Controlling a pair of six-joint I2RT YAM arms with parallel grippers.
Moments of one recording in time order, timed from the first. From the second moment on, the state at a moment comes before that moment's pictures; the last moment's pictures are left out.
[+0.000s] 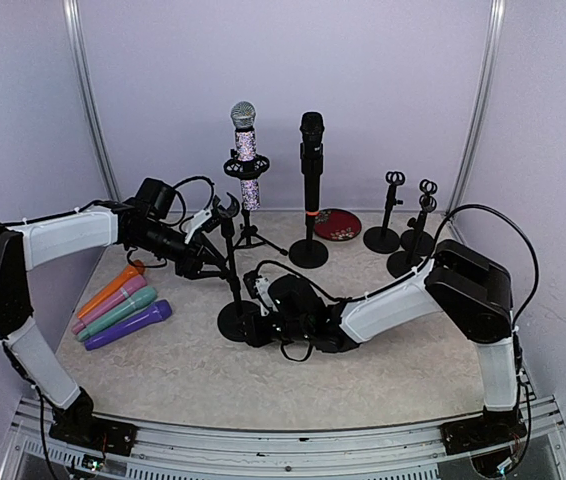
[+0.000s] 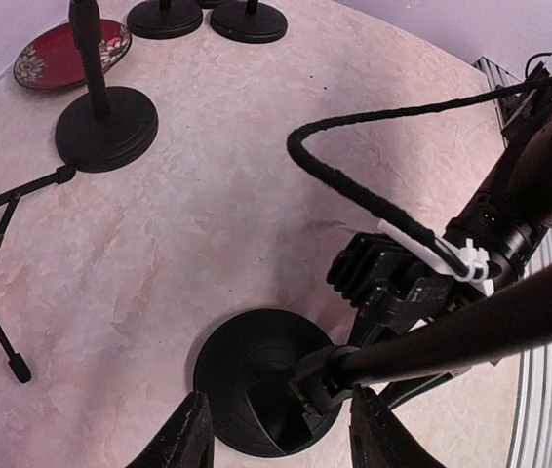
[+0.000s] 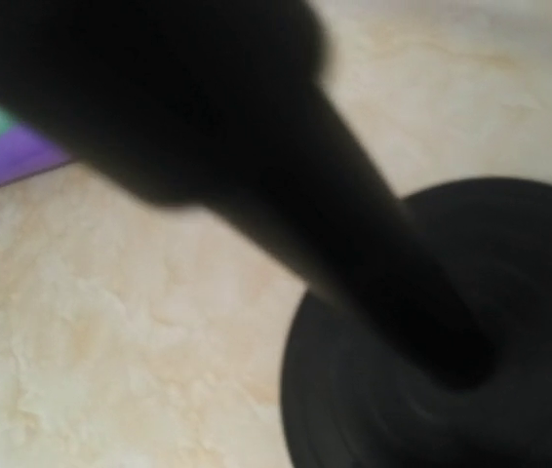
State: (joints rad) left arm -0.39 1.66 1.24 -0.51 0.76 0.52; right arm 1.08 2.12 1.20 0.44 -0.06 0.57
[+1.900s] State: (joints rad) left arm -0.10 1.37 1.05 -0.67 0.89 0.53; right arm 1.19 2.08 1.49 0.50 0.63 0.08
